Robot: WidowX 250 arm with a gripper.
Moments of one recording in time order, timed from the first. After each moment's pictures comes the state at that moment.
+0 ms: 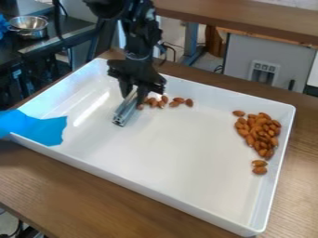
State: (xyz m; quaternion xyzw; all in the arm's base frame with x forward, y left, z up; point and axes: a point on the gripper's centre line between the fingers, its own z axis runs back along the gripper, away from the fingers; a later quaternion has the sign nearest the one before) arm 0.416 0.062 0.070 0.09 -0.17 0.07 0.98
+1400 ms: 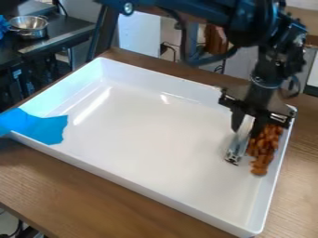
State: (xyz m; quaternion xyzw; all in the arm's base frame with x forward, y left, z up) arm 0.426 -0.125 0.075 0.05 -0.17 0.02 0.98
